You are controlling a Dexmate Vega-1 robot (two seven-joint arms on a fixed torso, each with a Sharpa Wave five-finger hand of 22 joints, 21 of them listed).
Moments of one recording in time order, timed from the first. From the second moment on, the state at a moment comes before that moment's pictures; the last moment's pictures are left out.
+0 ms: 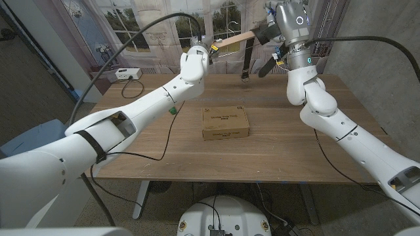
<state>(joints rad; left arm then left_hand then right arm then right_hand) 0.16 0.35 0.96 -1.50 0.94 0.80 -0.27 0.68 0.17 0.82 0.14 0.33 0.46 0.01 1.07 0.44 0.78 -0.14 1.56 1.24 1.40 -0.21 1.10 1.12 0.79 -0.09 1.56 0.39 -0.70 -0.70 -0.54 -1.95 -0.93 -0.36 -0.59 1.17 0.15 0.43 -0.02 0.18 0.88 0.01 0.26 0.35 1.03 -0.06 0.57 0.42 1.09 -0.18 0.55 0.89 0.38 -0.04 1.22 0.18</state>
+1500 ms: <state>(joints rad) 0.17 0.48 0.90 -1.75 0.68 0.64 -0.16 0.68 0.17 0.82 0.14 0.32 0.47 0.01 1.09 0.44 0.79 -0.14 1.56 1.24 1.40 -0.21 1.11 1.12 0.80 -0.09 1.56 0.39 -0.63 -0.67 -0.65 -1.60 -0.49 -0.37 -0.23 1.13 0.16 0.43 -0.05 0.18 0.91 0.01 0.21 0.29 1.02 -0.05 0.52 0.39 1.13 -0.19 0.51 0.88 0.38 -0.04 1.24 0.18</state>
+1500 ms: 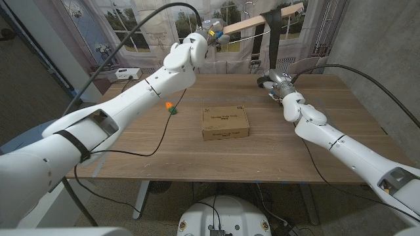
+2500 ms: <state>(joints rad) 0.13 0.57 0.91 -1.80 0.61 0.56 -0.46 0.68 0.17 0.82 0.14 0.32 0.46 0.01 1.09 0.42 0.78 -0.15 1.56 1.24 1.39 -0.20 1.11 1.11 0.79 -0.09 1.56 0.39 -0.44 -0.67 -0.64 -1.36 -0.33 -0.28 -0.27 1.10 0.15 0.44 -0.04 0.21 0.91 0.01 0.21 0.28 1.02 -0.08 0.50 0.39 1.13 -0.19 0.49 0.88 0.37 -0.04 1.23 0.18</state>
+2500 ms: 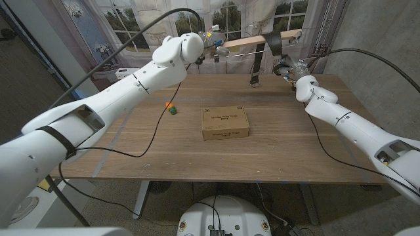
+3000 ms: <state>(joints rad) 0.09 0.58 0.94 -1.77 0.62 0.55 -0.58 0.68 0.17 0.82 0.14 0.32 0.46 0.01 1.08 0.41 0.78 -0.14 1.56 1.24 1.39 -0.20 1.11 1.11 0.79 -0.09 1.56 0.39 -0.42 -0.69 -0.57 -1.35 -0.23 -0.14 -0.34 1.09 0.15 0.44 -0.04 0.21 0.92 0.00 0.22 0.28 1.02 -0.08 0.49 0.40 1.13 -0.19 0.49 0.88 0.37 -0.04 1.22 0.18</state>
